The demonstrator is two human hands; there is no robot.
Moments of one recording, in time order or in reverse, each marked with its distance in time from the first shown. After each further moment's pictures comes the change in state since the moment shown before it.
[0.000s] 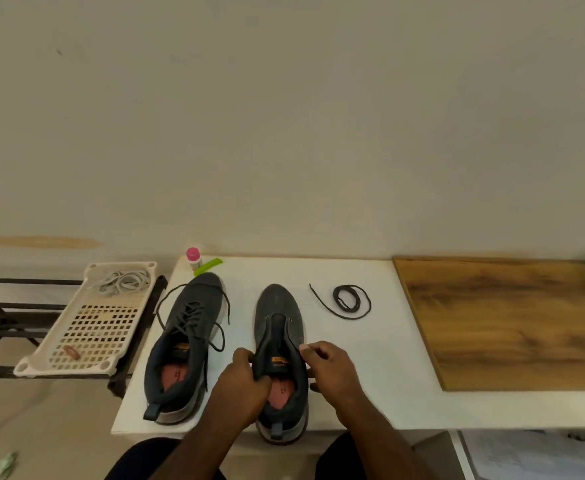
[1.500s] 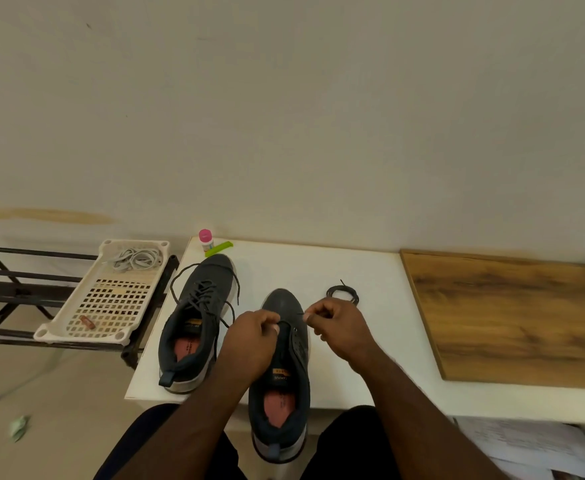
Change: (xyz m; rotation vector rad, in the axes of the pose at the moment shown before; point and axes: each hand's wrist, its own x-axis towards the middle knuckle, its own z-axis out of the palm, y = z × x) left_hand 0.007 0.017 -0.013 -0.018 0.159 0.230; right_hand -0.002 -0.051 -0.019 -0.175 -0.056 -0.294
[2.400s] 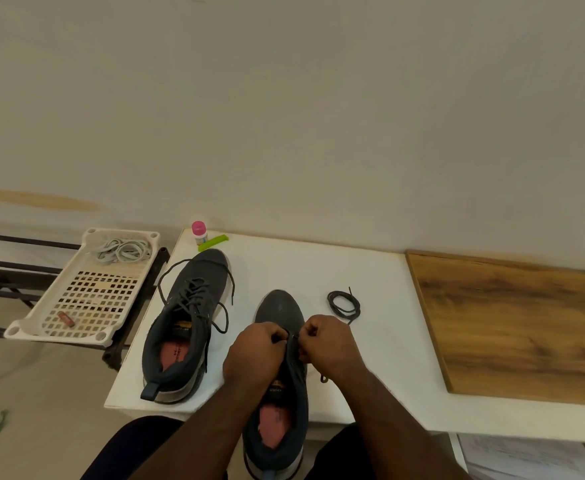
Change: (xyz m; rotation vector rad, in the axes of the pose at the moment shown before) left_hand 0.034 -0.028 0.047 0.136 -0.037 -0.075; right_hand 0.024 0.029 0.032 -0.288 -0.024 0.142
